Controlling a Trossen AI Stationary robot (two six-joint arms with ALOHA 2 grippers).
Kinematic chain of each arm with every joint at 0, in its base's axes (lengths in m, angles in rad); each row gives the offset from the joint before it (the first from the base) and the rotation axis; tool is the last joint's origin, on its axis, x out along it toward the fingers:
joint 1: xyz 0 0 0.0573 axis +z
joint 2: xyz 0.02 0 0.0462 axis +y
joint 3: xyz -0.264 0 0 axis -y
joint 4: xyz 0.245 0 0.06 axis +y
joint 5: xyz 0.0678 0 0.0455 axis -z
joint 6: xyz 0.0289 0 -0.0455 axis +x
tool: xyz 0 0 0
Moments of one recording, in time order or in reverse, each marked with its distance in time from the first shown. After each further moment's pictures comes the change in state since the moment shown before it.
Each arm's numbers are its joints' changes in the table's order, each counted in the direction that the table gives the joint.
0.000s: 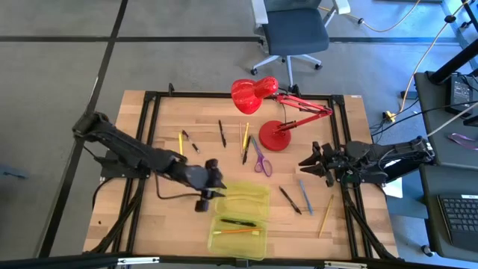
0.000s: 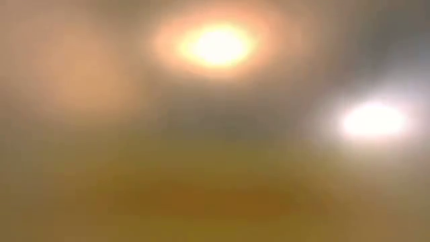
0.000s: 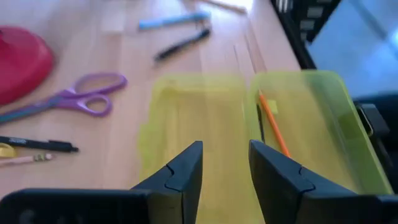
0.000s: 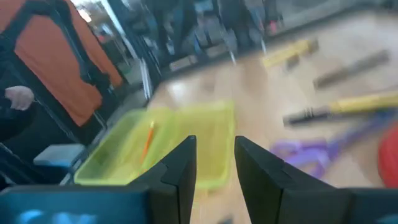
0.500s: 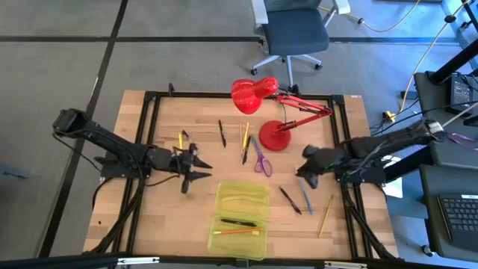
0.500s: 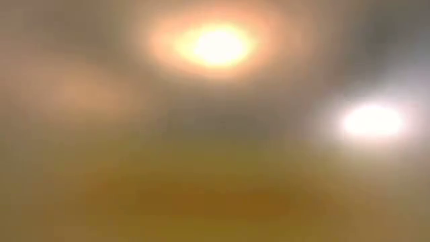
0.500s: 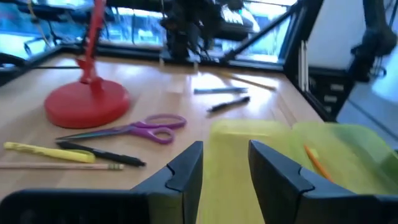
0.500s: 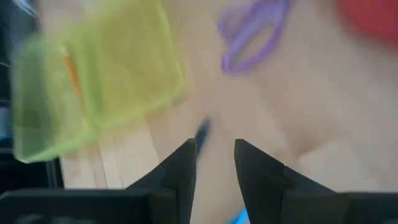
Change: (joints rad) left arm 0.098 -0.366 -0.660 -0.735 -0.085 0.071; right arm 0.115 0.738 0.462 0.442 0.072 0.437
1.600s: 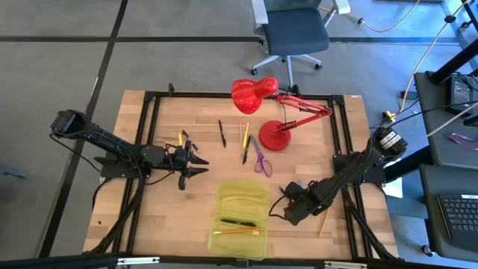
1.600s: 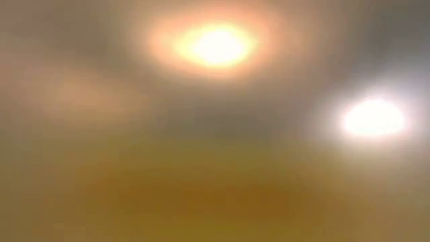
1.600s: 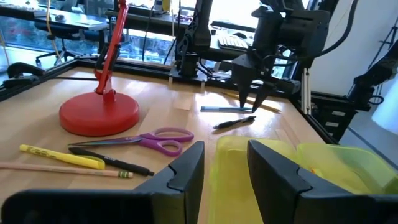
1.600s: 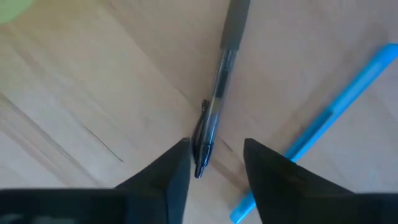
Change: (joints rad) left arm 0.021 -0.025 -0.096 -0.168 -0.016 -0.019; right arm 0.352 0.787 0.446 0.271 -0.016 0.498
